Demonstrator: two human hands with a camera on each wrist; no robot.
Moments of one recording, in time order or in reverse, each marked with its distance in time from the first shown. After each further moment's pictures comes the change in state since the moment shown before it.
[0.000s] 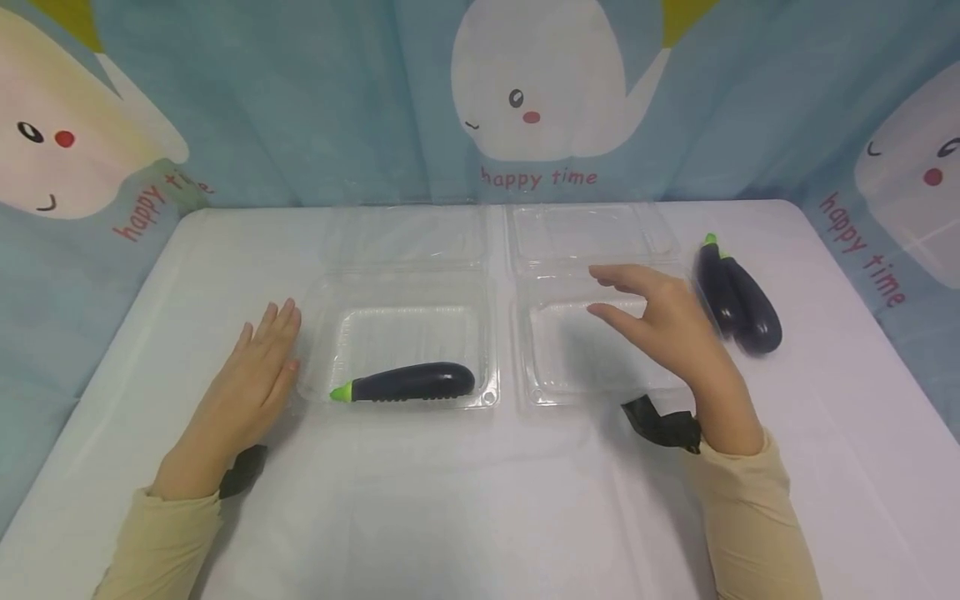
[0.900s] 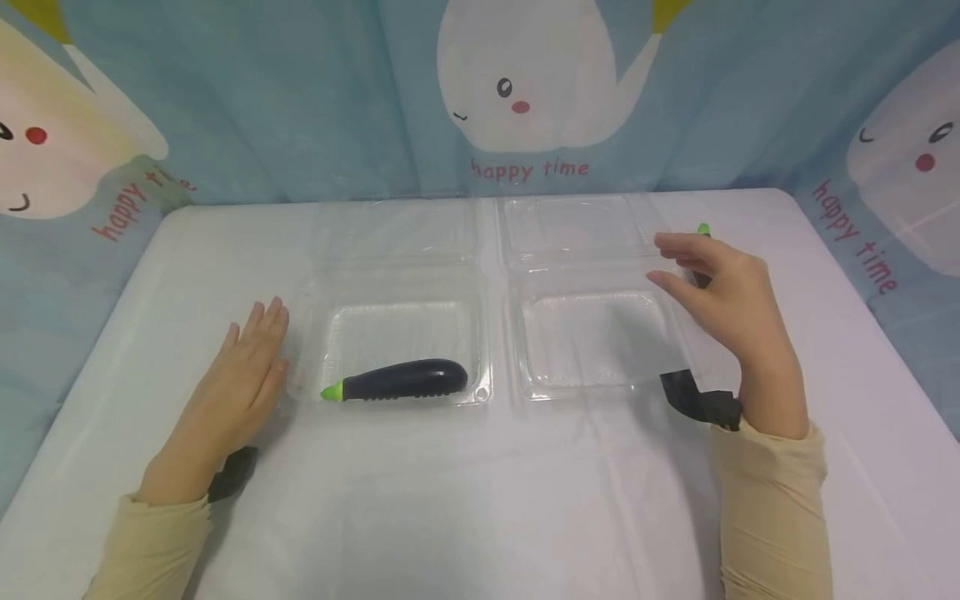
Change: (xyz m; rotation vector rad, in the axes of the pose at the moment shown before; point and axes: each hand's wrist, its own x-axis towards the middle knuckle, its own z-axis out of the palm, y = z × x) left_hand 0.001 -0.002 0.001 -0.021 0.002 0.009; right_hand -0.010 0.033 -0.036 0.020 0.085 0.271
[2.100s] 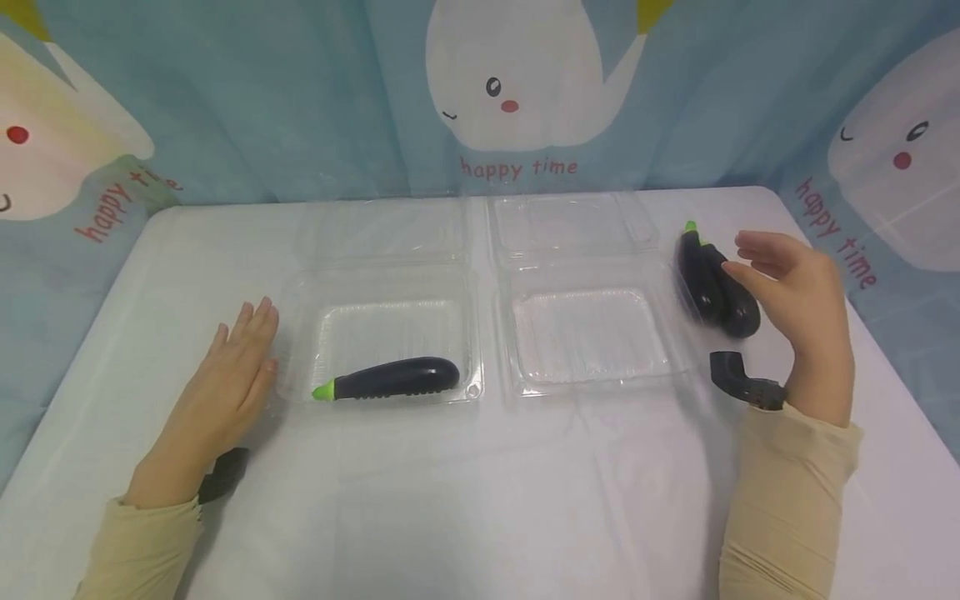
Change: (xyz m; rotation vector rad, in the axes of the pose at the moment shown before) left_hand -0.001 0.000 0.000 -0.009 0.013 0.005; right_hand -0.013 0.064 -0.040 -0.061 0.070 0.392
